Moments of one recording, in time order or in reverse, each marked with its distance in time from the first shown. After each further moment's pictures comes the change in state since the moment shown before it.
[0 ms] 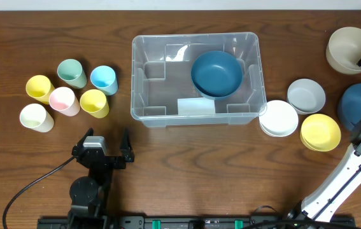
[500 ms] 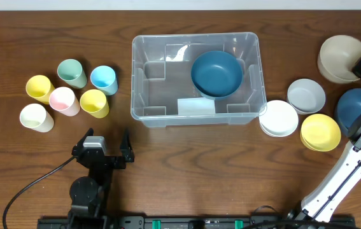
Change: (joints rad) left arm 0.000 0.000 0.000 0.000 0.000 0.000; right arm 0.005 0.085 0.001 0.038 -0.010 0.008
